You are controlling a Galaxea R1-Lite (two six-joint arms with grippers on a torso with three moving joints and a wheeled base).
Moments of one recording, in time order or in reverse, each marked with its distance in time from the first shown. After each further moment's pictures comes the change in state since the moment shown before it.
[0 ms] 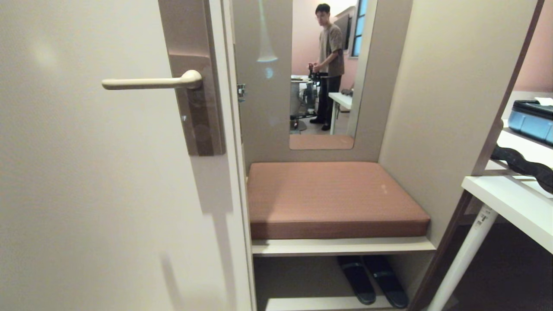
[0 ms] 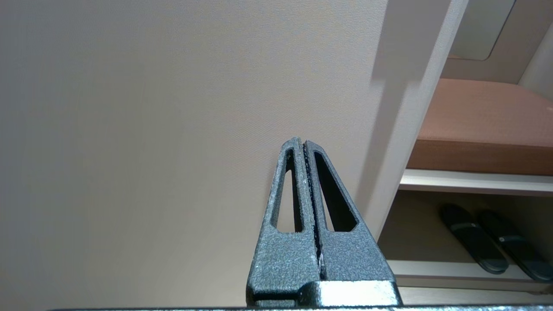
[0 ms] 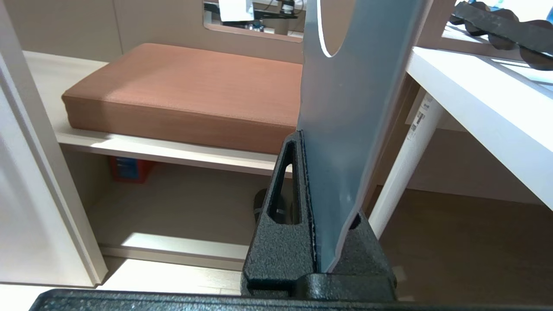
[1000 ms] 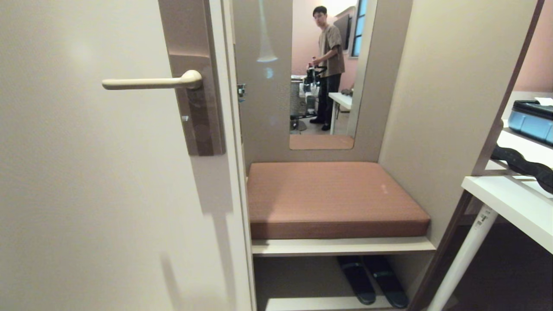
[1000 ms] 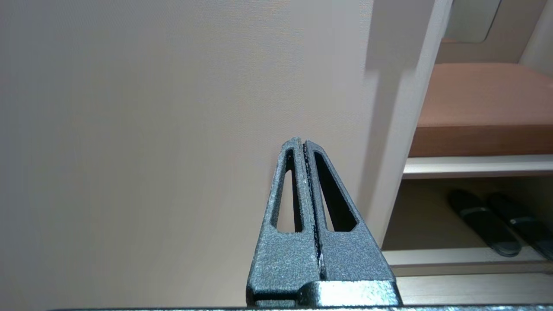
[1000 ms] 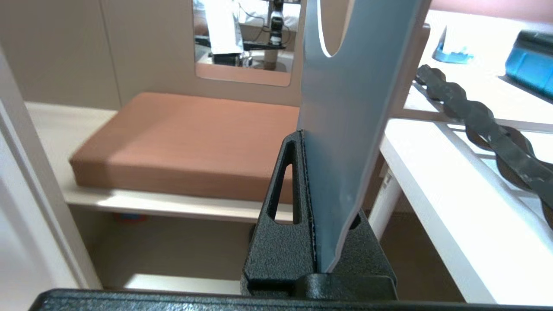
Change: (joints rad) left arm -0.006 0.000 -0.004 0.005 -0.031 0.071; right arm 0.007 0.378 -0.409 -0.007 -0.038 0.022
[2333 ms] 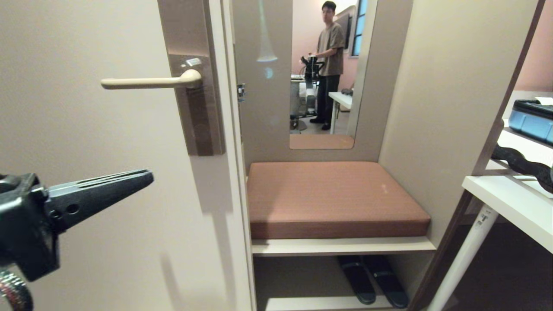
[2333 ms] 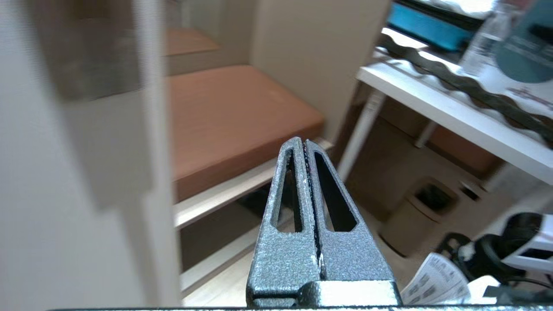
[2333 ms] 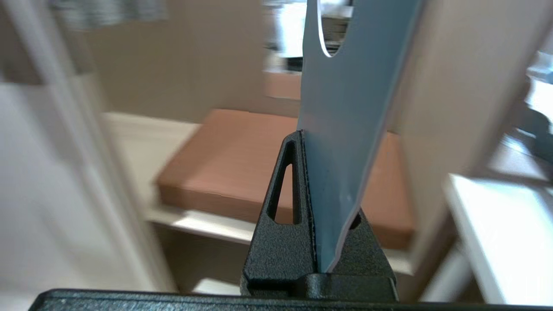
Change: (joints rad) left arm -0.556 1.017 -0.699 -0.242 -0.190 -0.240; right arm 0.000 0.459 -0.359 -0.044 0.214 0.098
